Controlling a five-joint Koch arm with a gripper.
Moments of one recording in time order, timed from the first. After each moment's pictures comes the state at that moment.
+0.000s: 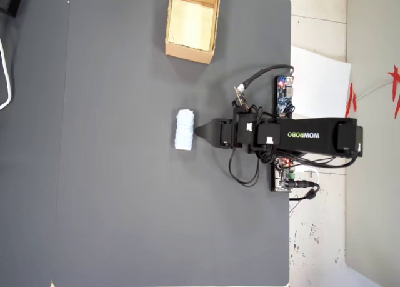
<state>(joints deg) 4.9 130.7 176.4 -3.6 93.9</state>
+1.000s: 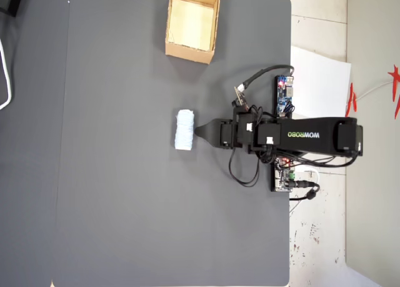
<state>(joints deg) 4.3 130.7 176.0 -4.7 93.6</state>
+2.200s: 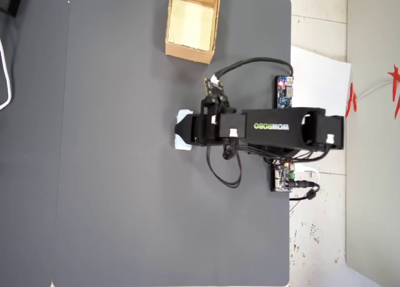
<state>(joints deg) 3.4 99.8 130.3 40.2 90.7</state>
